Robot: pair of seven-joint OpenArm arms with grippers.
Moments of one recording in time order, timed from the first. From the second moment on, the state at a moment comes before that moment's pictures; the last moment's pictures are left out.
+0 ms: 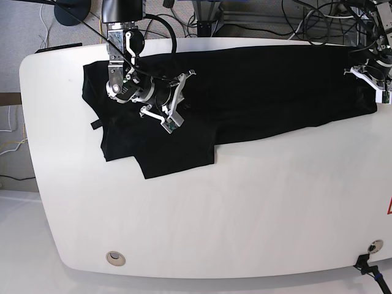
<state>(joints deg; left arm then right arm) 23.2 -26.2 -33.1 78.2 -16.6 -30.3 15.0 -5.5 -0.1 0.4 88.3 15.8 38.8 -52.8</state>
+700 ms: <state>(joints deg) 9.0 -27.9 -35.8 78.0 -19.6 -31.6 24.6 -4.9 -0.4 0.3 88.2 15.7 38.9 -53.6</state>
